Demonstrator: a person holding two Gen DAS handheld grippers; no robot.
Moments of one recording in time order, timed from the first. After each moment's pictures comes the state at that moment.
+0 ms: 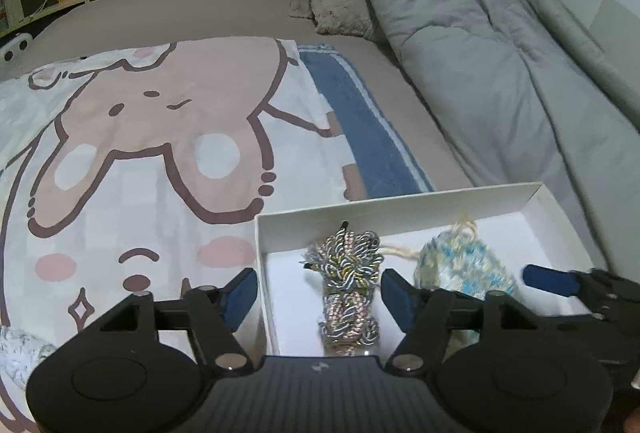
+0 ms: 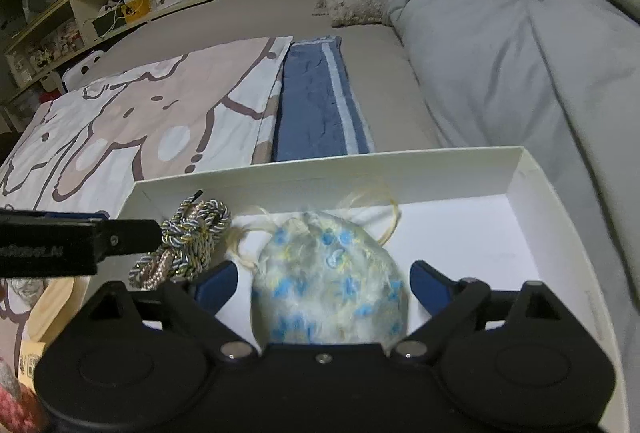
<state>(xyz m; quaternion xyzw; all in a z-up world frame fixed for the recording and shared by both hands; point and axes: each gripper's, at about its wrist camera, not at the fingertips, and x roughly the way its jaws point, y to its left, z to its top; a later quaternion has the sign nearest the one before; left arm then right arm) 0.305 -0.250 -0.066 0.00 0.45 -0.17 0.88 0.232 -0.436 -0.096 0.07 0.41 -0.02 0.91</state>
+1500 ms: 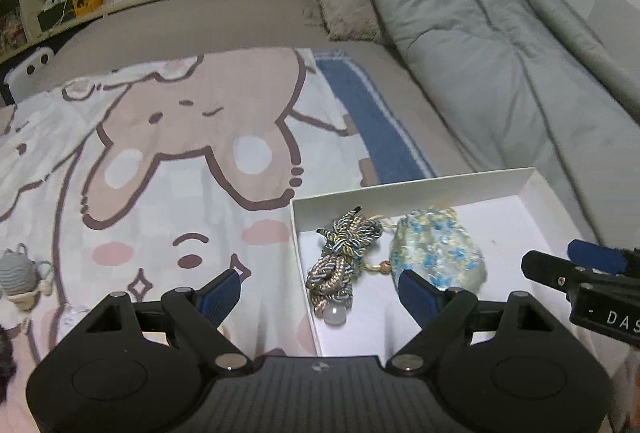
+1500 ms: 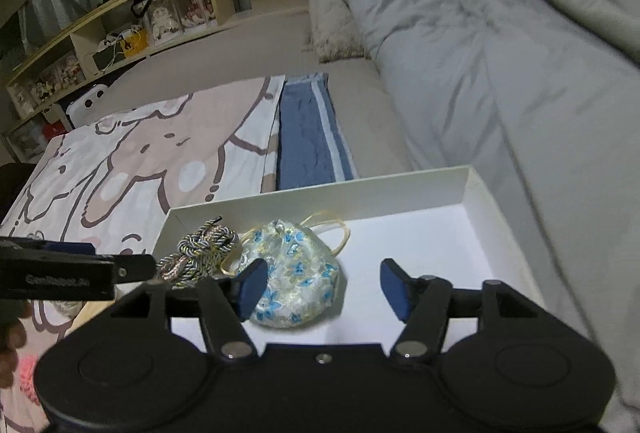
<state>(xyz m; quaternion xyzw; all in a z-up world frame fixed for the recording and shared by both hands) 0.259 -0.225 -0.026 0.03 0.44 -0.15 0.88 0.178 -0.434 -0.035 0.08 0.38 -0.04 0.92</state>
